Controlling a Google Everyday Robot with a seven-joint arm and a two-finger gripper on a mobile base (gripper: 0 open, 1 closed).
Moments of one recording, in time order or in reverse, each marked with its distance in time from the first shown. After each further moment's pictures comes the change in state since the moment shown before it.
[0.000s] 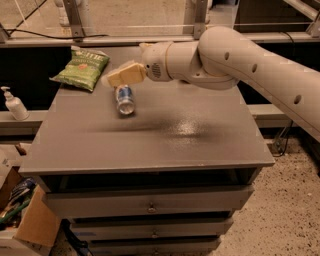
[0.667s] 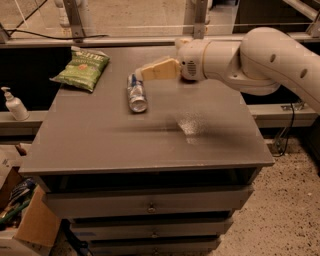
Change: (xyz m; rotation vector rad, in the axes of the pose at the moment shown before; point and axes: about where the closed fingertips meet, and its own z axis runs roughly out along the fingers) arm 0.005 -0.040 -0.076 0.120 -0.027 0.020
